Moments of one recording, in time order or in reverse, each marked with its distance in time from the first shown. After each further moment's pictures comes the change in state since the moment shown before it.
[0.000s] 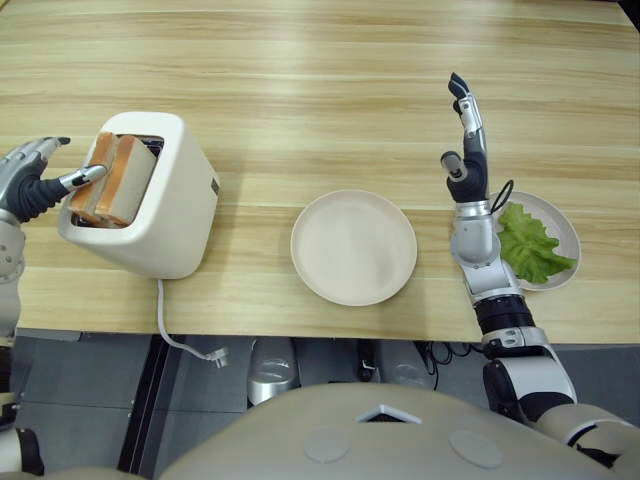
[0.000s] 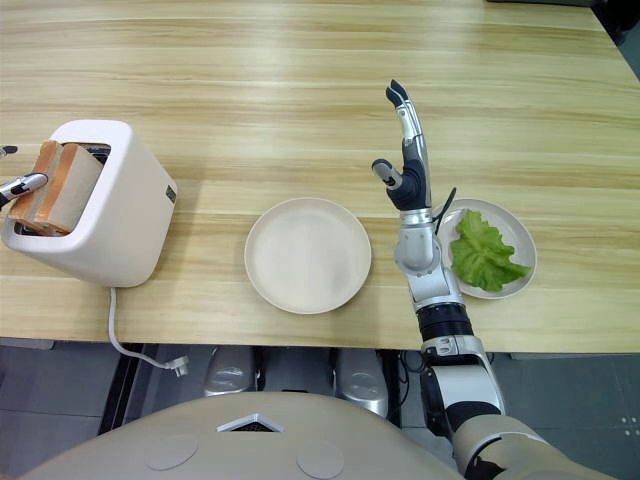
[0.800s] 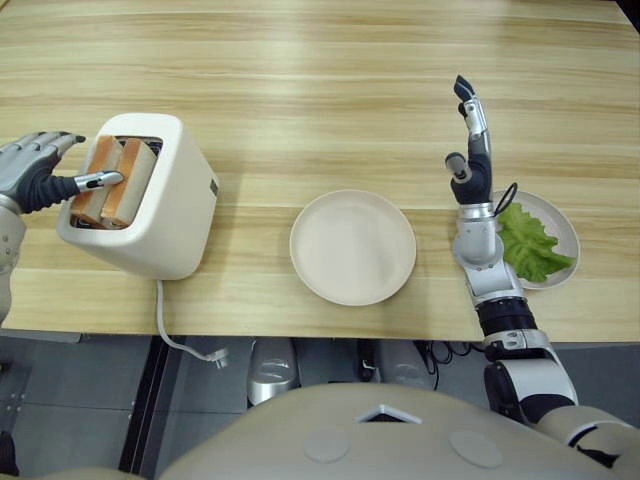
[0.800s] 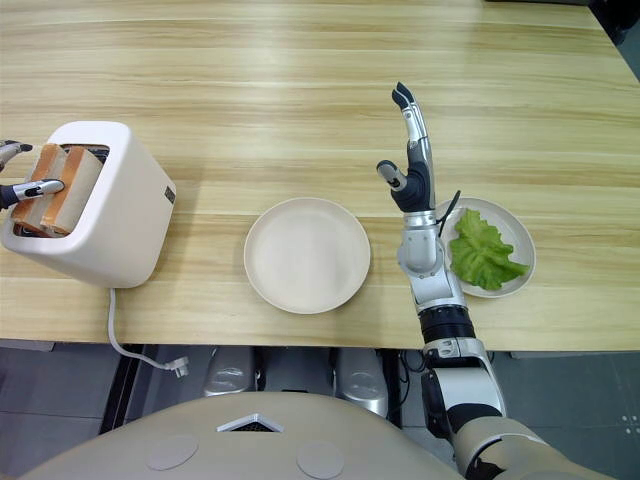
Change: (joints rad) left arm -0.007 0.077 -0.058 -0.024 0.073 -0.025 -0.038; right arm 0.014 -0.007 -0.016 -0.001 0.001 0.000 0.000
